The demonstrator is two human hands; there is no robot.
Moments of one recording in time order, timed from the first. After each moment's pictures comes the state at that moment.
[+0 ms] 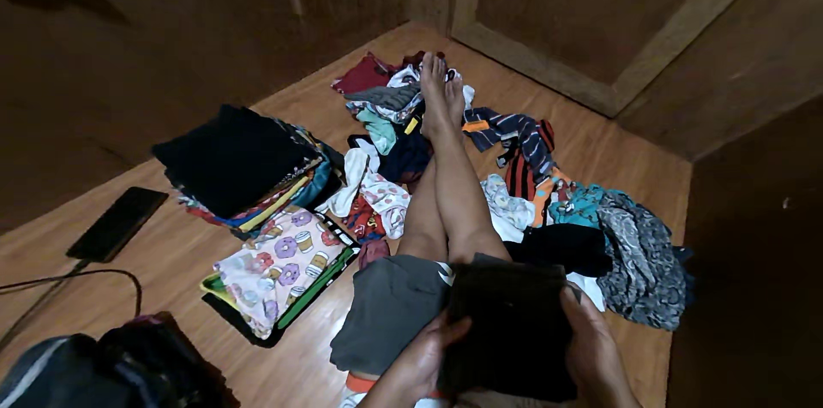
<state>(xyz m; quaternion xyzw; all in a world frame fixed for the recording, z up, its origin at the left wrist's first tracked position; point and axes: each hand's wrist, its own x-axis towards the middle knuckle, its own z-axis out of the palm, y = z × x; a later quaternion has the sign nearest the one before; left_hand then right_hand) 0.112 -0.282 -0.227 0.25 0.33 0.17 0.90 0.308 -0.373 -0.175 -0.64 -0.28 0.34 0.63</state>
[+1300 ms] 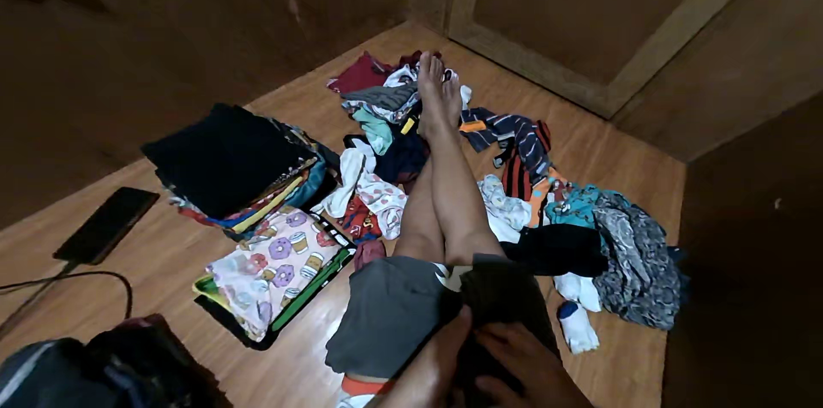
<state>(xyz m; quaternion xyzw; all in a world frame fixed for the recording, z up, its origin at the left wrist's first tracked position) 0.120 -0.294 -0.203 0.37 0.29 0.16 0.86 0.279 -0.389 -0.175 -0.62 -0.69 0.22 0.29</state>
